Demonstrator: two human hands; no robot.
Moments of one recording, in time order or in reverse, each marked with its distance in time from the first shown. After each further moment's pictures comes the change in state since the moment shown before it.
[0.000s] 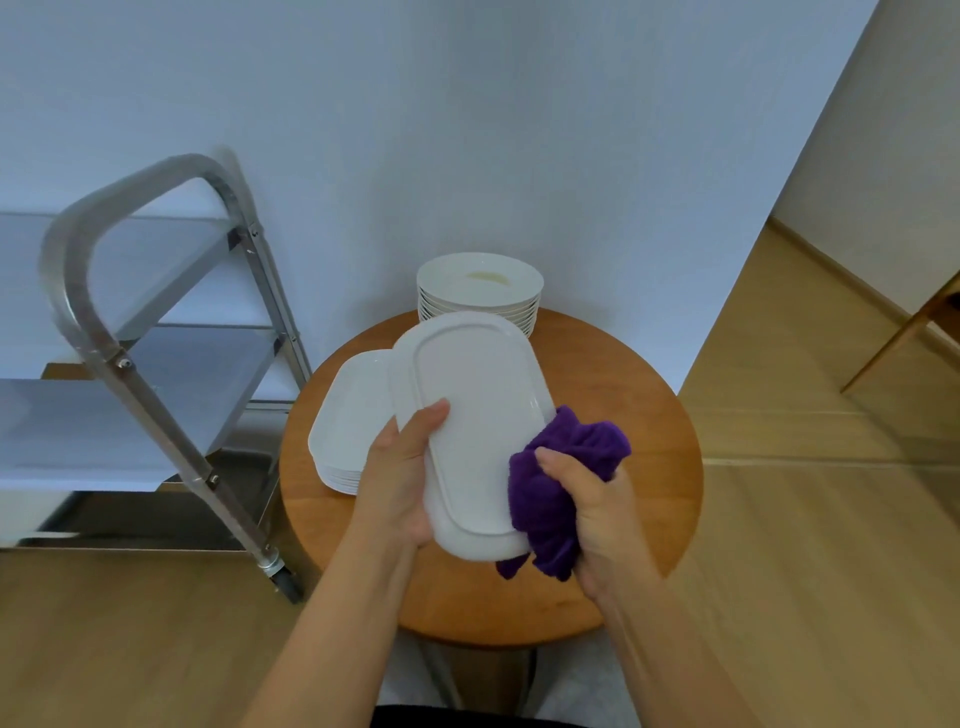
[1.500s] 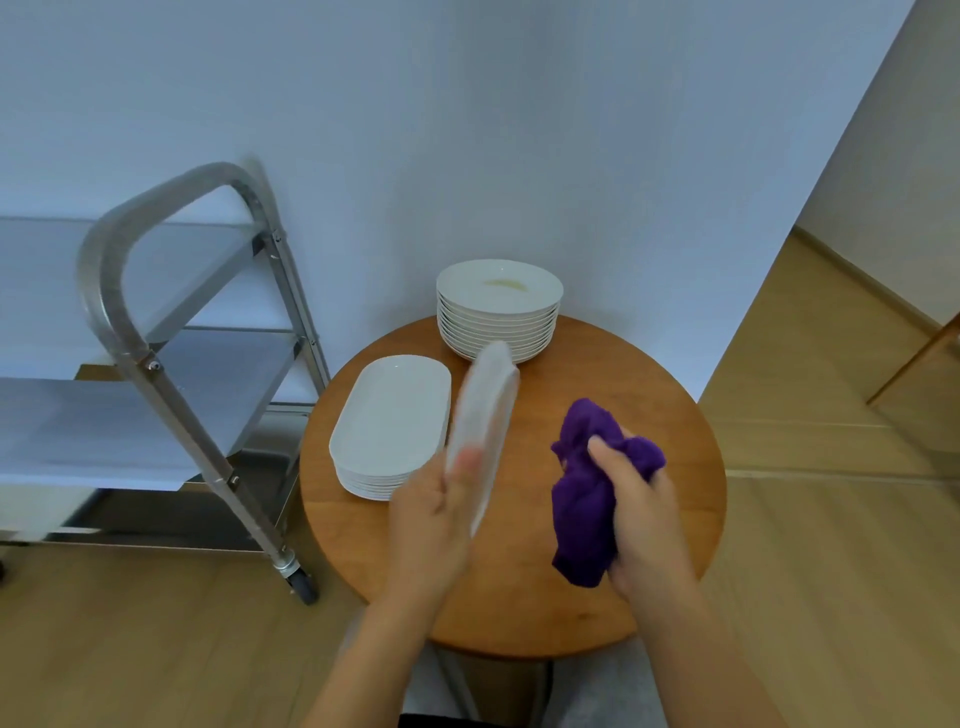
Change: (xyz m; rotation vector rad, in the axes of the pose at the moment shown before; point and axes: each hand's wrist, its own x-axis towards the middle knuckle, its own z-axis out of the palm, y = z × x) left_hand -0.030 -0.017 -0.006 1.005 0.252 0.450; right_hand 0.005 -0.011 0.002 -0.041 0.152 -0.001
